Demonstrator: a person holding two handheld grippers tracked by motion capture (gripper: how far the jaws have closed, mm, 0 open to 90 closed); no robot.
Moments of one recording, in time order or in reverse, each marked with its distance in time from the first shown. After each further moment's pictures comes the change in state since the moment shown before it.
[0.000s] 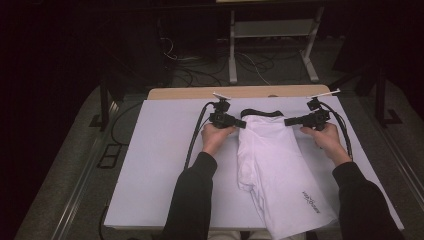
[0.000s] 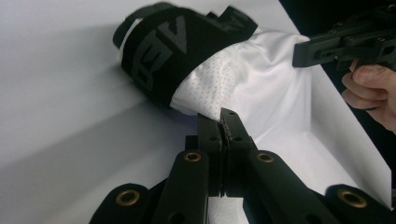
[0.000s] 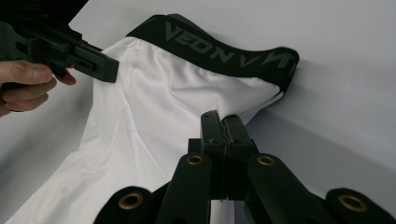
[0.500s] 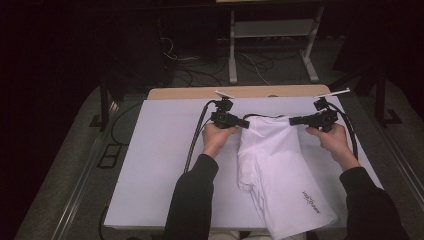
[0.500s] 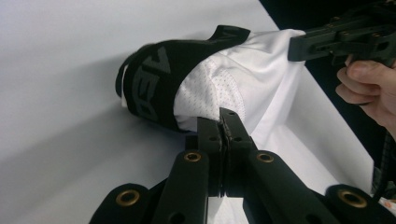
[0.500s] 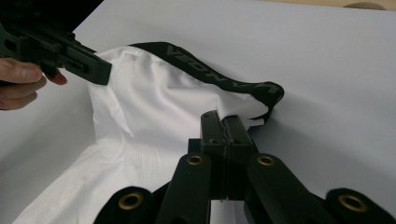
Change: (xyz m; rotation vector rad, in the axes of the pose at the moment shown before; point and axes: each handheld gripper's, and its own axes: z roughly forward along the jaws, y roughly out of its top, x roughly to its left) left arm -0.031 -0.002 -0.015 -0.001 -0.003 0.034; right arm 0.021 -0.004 -0.027 -0.044 -0.032 -0.048
